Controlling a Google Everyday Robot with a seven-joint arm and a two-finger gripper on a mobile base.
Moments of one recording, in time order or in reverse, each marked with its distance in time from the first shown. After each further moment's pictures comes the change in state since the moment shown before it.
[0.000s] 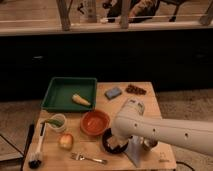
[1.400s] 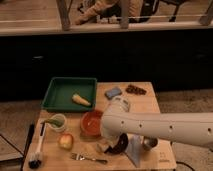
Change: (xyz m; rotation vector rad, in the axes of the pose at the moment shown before) arm -0.047 -0.008 0.009 -0.048 -0.036 -0.164
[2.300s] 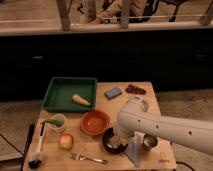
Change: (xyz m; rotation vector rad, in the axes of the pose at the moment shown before) arm 0.052 0.015 -0.017 0.023 0.022 0.100
